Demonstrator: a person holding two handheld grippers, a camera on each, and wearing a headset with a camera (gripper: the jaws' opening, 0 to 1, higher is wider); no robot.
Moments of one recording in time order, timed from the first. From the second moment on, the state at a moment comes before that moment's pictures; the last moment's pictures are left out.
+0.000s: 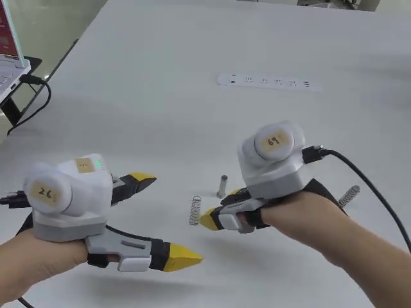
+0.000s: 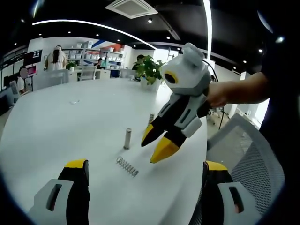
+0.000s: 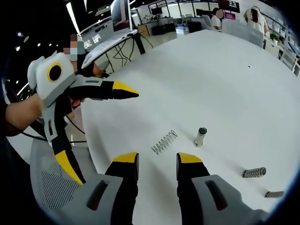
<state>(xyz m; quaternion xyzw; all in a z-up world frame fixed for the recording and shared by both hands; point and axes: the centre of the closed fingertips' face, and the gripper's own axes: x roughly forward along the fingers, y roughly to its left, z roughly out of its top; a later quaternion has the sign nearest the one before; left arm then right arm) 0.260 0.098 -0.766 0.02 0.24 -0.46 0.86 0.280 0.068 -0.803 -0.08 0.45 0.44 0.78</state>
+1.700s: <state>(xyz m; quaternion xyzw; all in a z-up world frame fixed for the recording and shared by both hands) 0.259 0.108 -0.775 0.02 0.25 -0.45 0.85 0.290 0.077 -0.848 -0.13 0.48 0.38 0.78</state>
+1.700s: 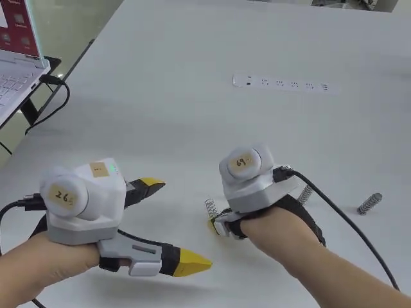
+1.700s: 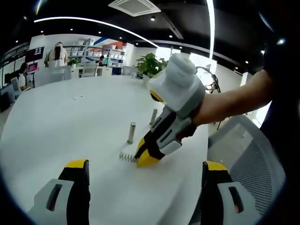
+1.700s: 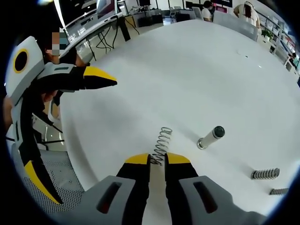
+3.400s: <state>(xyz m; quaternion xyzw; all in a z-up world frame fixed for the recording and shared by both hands) 0.245 0.077 -0.768 0.00 0.26 -0.51 0.82 0.250 0.010 -0.796 -0.33 0.33 0.60 0.65</state>
